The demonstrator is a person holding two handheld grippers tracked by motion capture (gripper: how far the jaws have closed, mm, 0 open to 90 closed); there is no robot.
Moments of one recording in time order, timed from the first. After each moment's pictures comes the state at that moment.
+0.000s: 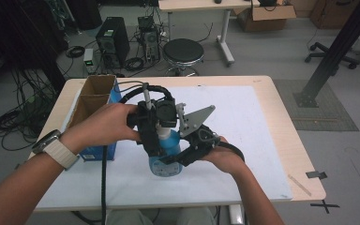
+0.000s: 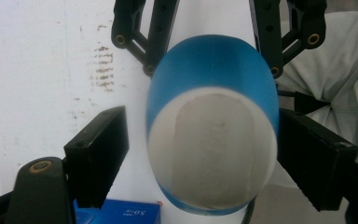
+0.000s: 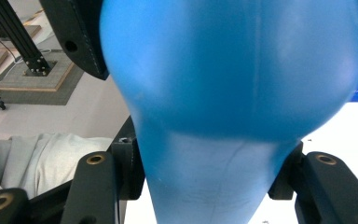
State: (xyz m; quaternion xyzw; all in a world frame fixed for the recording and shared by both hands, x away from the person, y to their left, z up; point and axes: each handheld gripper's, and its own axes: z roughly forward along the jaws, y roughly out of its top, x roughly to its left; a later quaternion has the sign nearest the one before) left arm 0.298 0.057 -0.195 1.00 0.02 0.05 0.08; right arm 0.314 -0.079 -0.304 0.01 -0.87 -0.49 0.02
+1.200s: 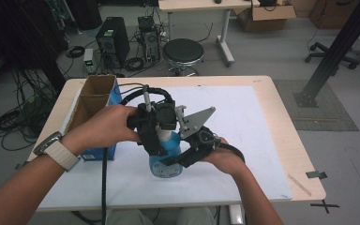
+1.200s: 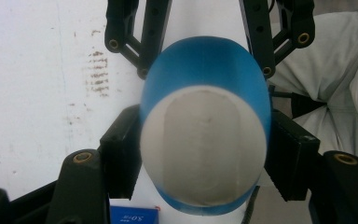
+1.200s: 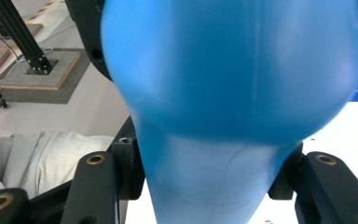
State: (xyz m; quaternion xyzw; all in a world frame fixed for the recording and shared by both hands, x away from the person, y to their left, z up) left arm 0.295 0.058 -0.198 0.99 0.01 0.05 0.09; right arm 0.313 -0.080 -0.307 0.02 -0.87 -0.49 0.02
